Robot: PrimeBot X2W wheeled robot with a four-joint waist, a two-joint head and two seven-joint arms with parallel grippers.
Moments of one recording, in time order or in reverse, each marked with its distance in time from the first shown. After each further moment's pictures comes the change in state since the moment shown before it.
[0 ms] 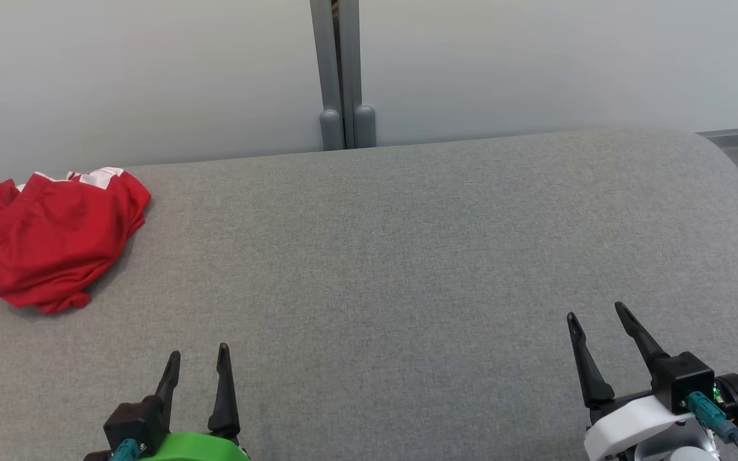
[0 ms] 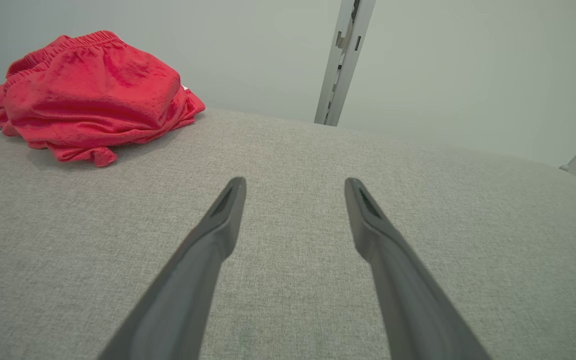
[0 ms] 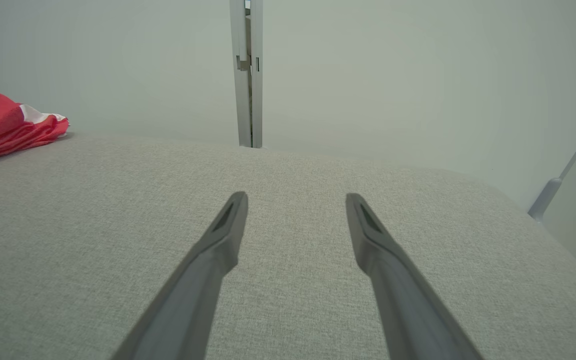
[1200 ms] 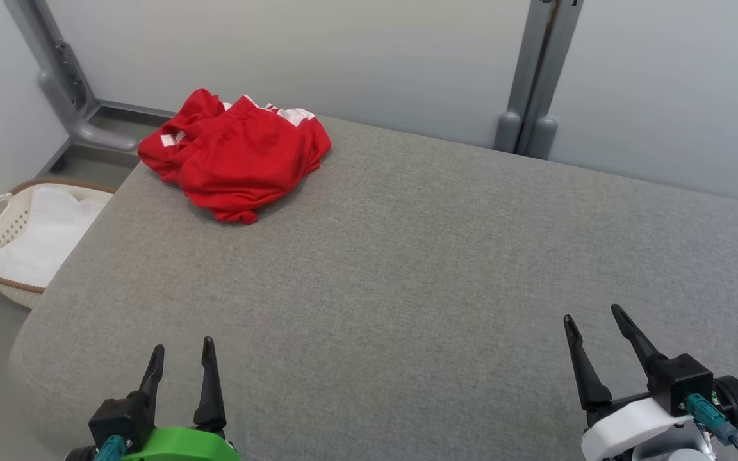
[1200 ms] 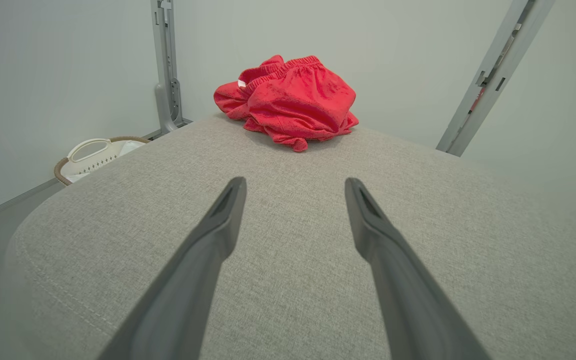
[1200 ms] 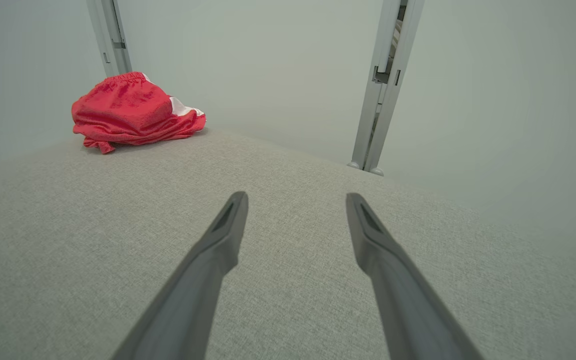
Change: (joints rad) left arm -0.008 0.001 0.045 -0.008 0.027 -0.008 0.000; right arm 0.006 0.000 0.012 -0.002 0.021 0.000 0.000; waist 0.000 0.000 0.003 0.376
